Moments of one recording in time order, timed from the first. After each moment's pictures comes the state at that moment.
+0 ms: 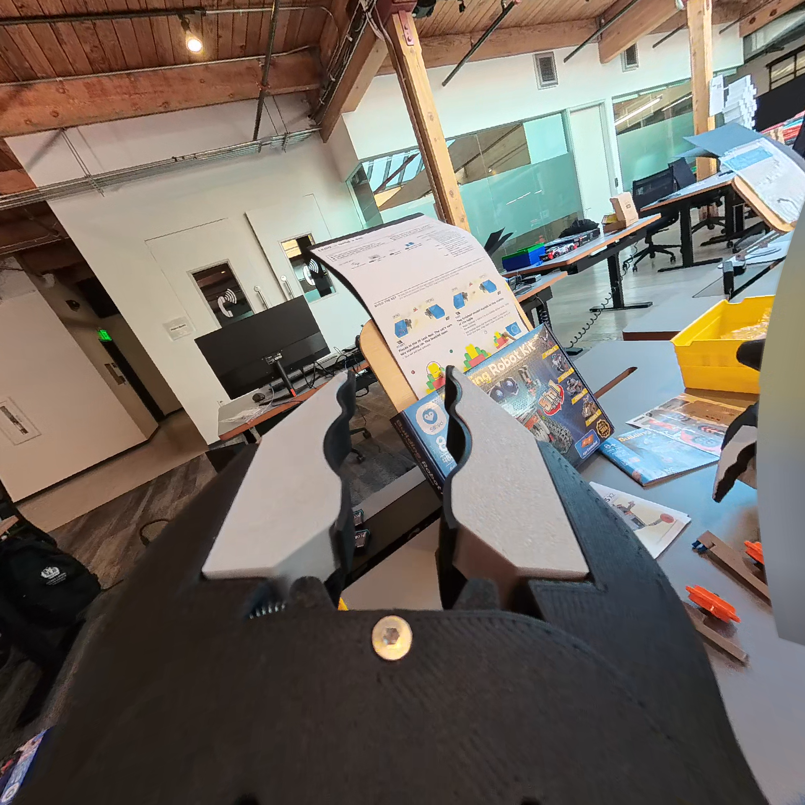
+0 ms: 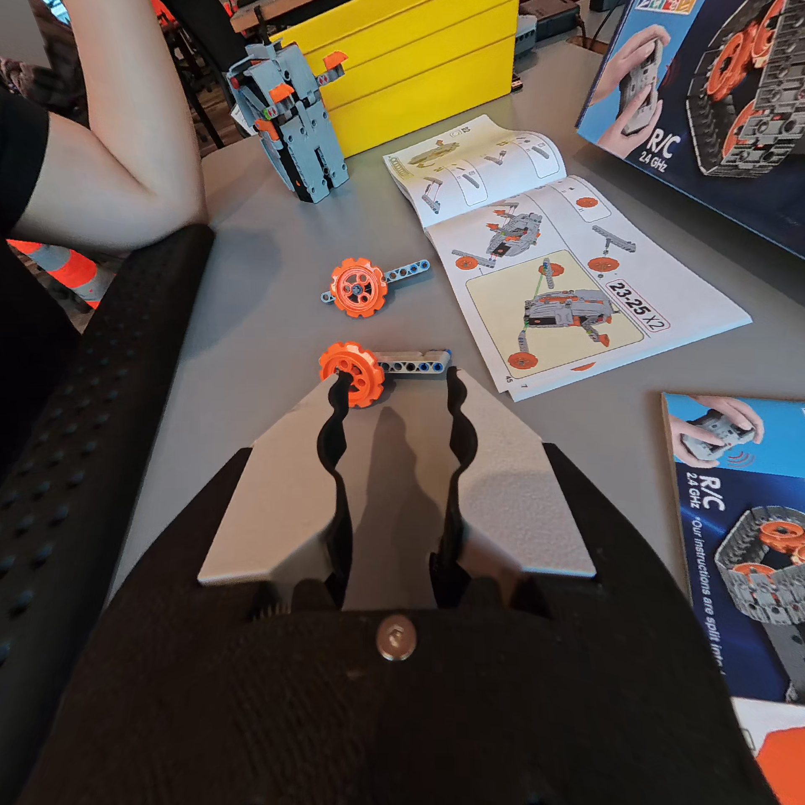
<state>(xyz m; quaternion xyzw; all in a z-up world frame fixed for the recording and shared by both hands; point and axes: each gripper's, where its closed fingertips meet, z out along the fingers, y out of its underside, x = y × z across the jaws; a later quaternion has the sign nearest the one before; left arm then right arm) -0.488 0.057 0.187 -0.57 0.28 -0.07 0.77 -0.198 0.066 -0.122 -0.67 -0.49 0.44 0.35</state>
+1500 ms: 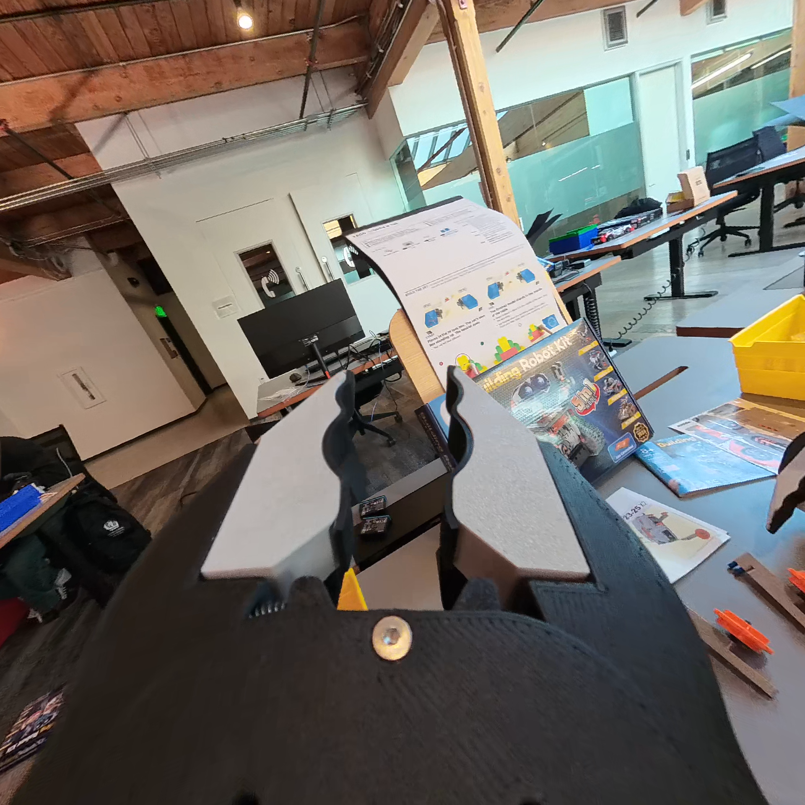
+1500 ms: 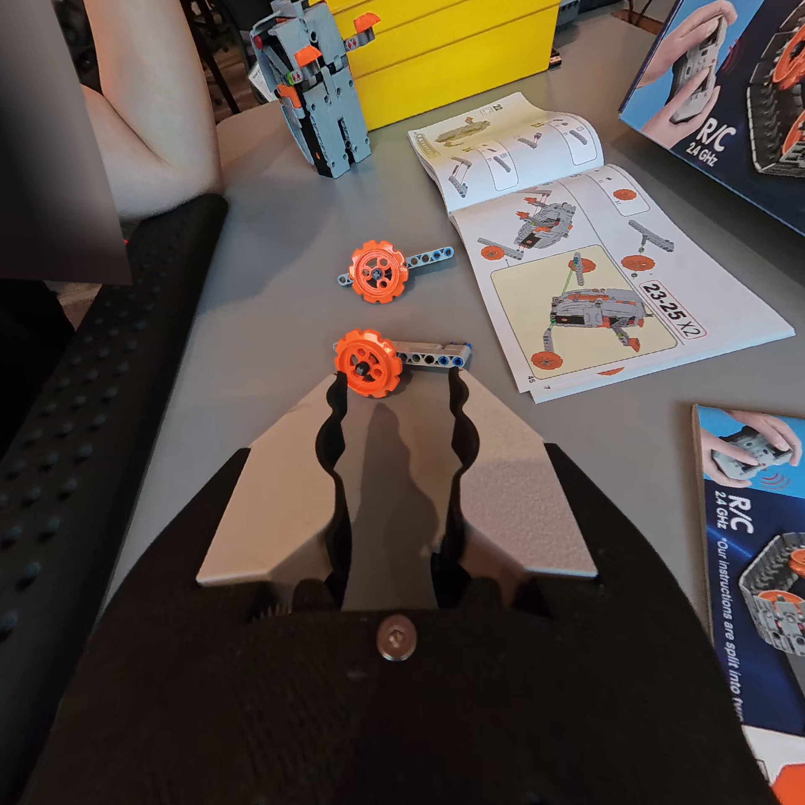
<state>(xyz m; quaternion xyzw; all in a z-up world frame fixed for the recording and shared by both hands) -0.491 0.060 0.192 -0.58 0.24 -0.02 0.77 -0.201 0.055 -0.126 -0.66 -0.52 0.44 0.33</state>
